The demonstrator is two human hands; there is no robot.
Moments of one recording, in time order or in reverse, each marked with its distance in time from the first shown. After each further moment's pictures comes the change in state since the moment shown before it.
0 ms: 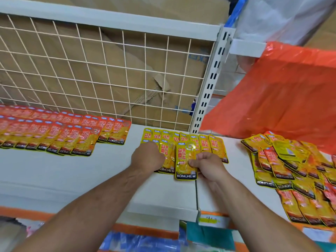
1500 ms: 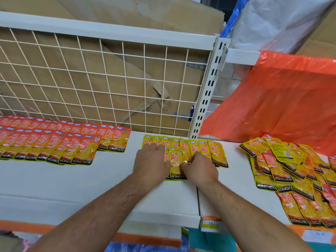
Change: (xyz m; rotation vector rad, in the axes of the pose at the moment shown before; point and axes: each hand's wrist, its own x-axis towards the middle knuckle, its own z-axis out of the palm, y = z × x) left_hand -0.014 -0.002 -0.005 0.272 0.186 0.400; right_hand -0.005 -0.013 0.030 -0.846 0.259 -0.154
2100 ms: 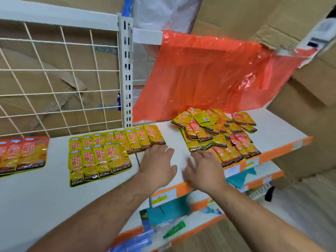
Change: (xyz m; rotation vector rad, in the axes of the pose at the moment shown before) left_hand -0.024 0.149 0.045 -0.154 -0.161 0.602; right_hand -0.097 0.153 -0.070 -0.246 0.207 0.097
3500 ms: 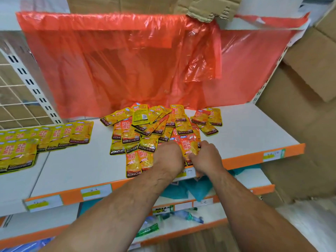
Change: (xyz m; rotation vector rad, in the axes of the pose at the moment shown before) left_hand 0.197 0.299 0.094 -0.021 -0.103 -0.556; right_hand 0.128 0.310 -0.024 0.323 -0.136 0.167
